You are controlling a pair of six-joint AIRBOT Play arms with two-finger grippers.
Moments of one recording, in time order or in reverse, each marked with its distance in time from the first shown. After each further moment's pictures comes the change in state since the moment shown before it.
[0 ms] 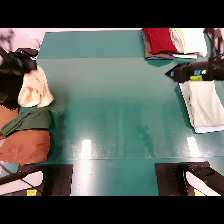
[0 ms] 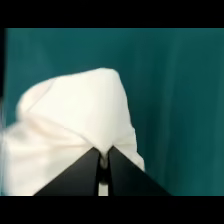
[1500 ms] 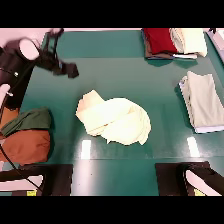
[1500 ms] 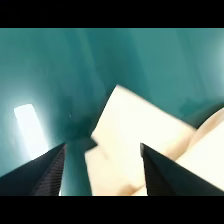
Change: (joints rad) left arm -0.289 -0.150 -0.022 -0.239 -0.129 0.059; right arm -0.125 -0.022 0.481 -0.006 0.089 0.000
